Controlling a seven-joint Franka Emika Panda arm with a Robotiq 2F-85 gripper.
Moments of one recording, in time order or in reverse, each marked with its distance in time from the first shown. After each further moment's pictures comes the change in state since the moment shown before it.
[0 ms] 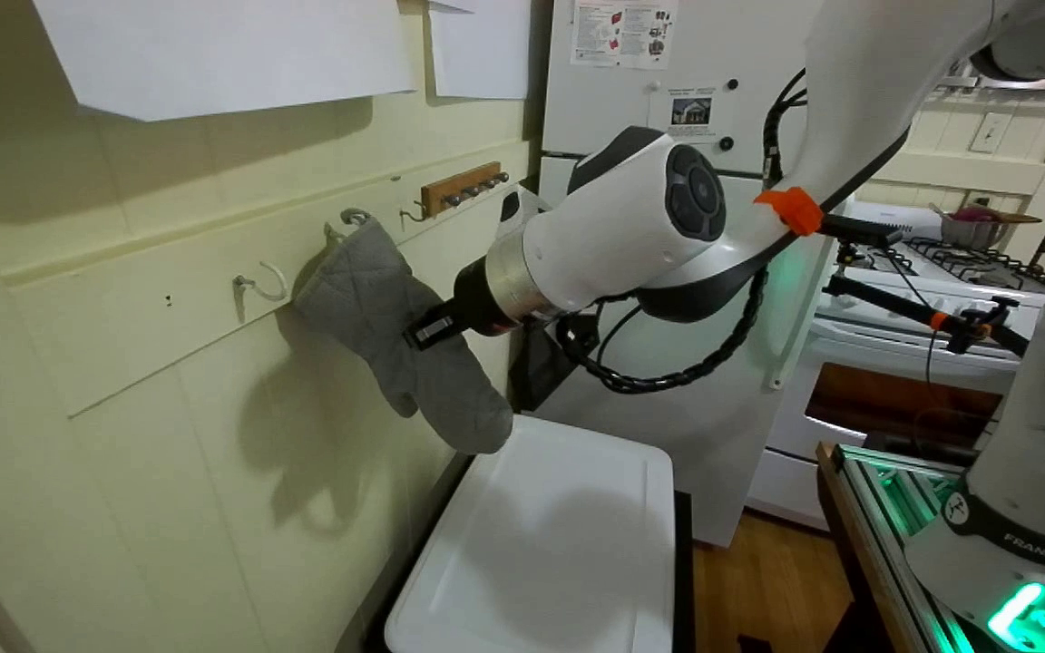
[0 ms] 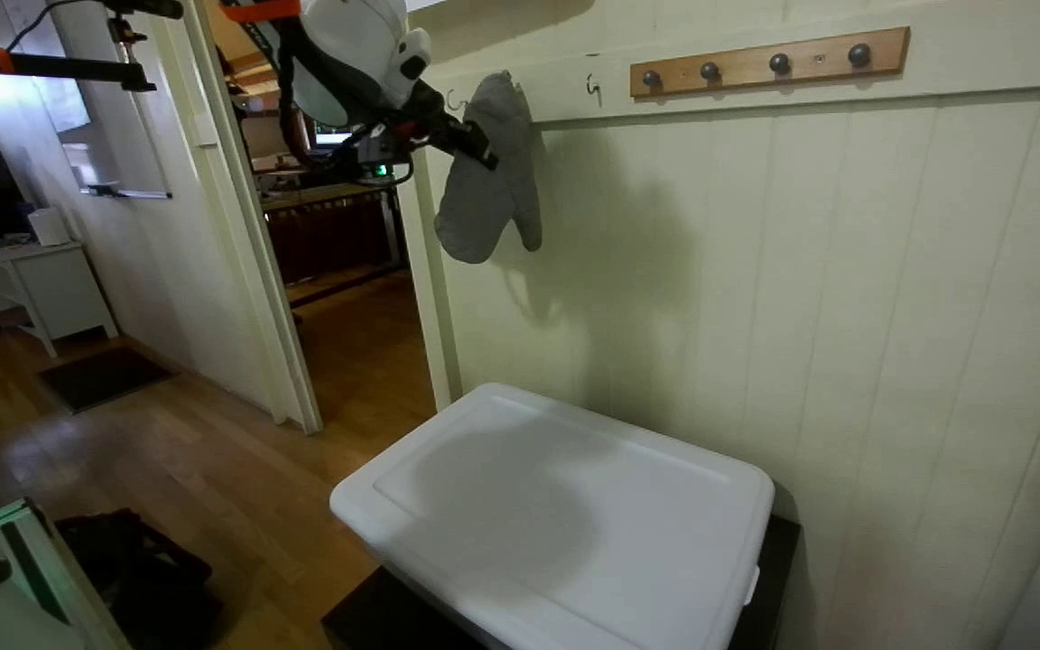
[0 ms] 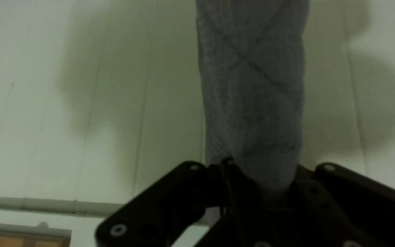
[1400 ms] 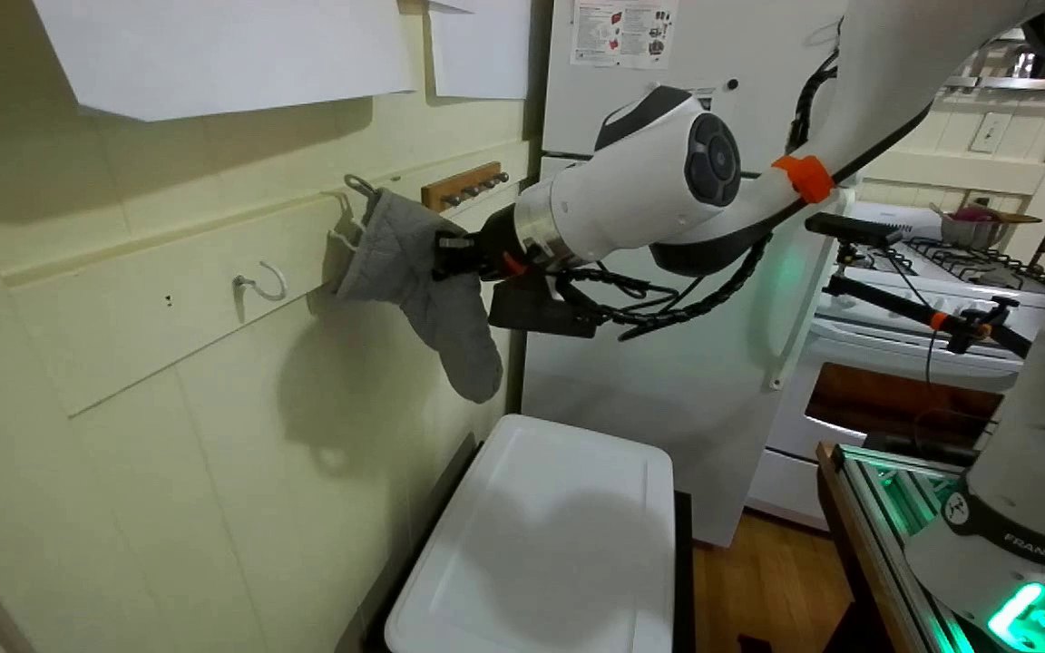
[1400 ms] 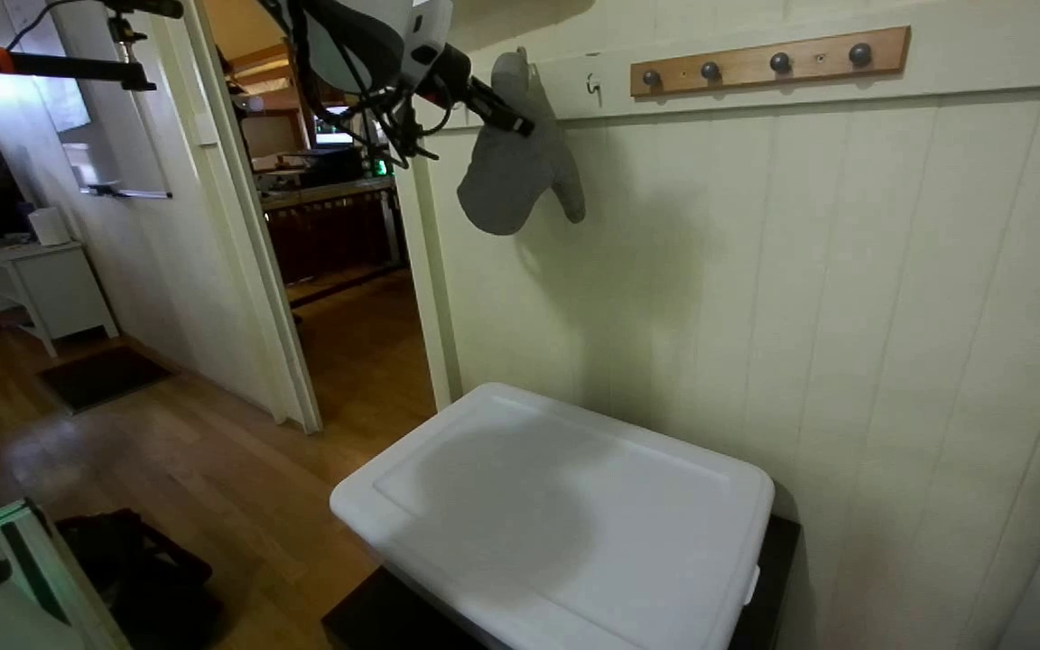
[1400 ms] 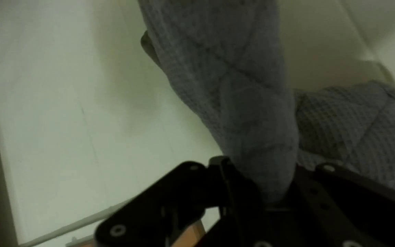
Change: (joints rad) arm -0.063 -0.119 -0.056 -0.047 -0.087 0.031 0.577
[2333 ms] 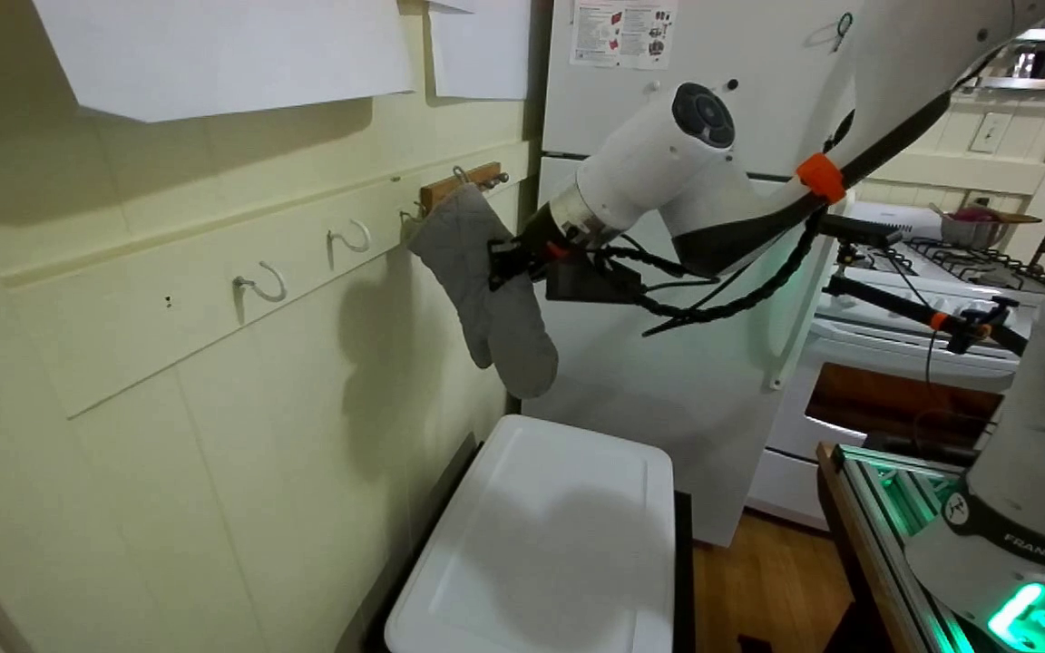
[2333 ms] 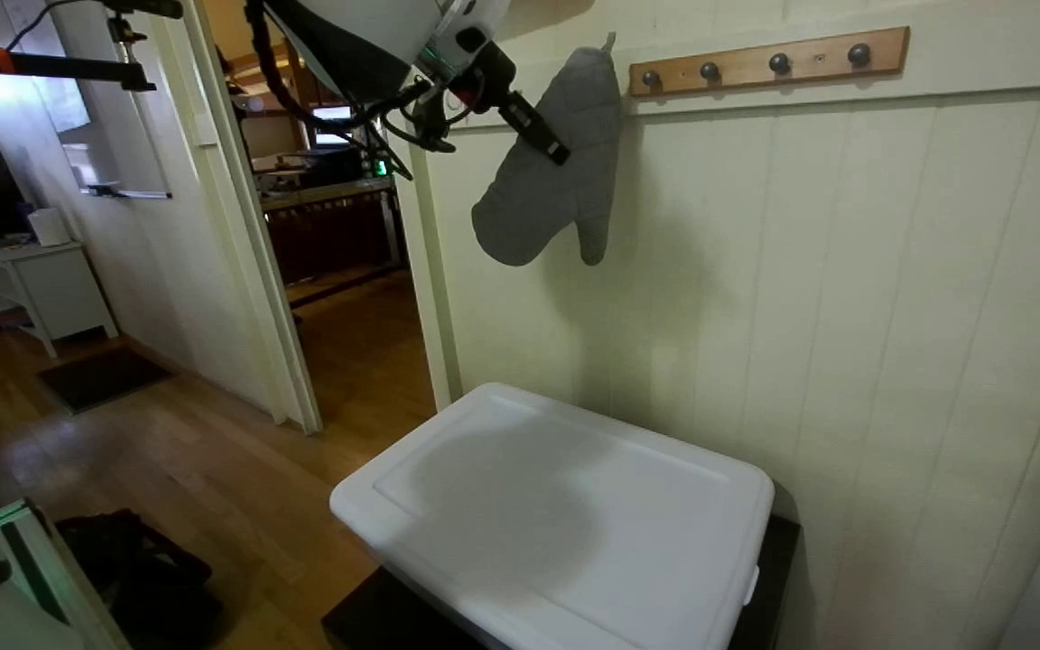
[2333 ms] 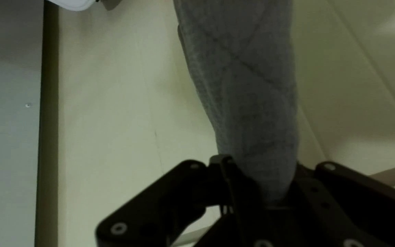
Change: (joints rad) arm 0.103 -0.069 -0.305 -0.124 0.451 0.183 -0.540
